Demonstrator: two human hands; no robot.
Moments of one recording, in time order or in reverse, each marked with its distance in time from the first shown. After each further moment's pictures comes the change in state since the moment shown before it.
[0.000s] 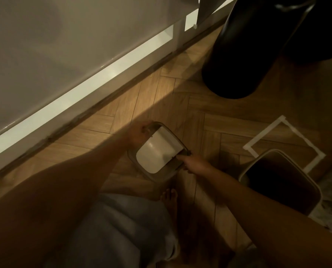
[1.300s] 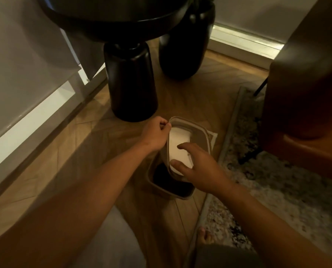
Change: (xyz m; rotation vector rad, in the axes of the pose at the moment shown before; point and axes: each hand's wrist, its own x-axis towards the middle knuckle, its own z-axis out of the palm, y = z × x) left_hand -0.044 0.387 0.134 -0.186 0.006 0.249; right_hand -0.294 0.089 -0.206 -0.392 0.663 -0.492
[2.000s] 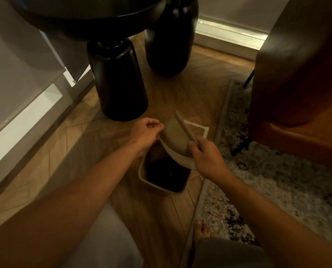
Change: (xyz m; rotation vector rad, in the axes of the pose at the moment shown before) left_hand -0.003 0.000 0.022 -0.350 -0.013 -0.217; right_hand -0.005 0.031 -0.018 0.271 0.230 0.247
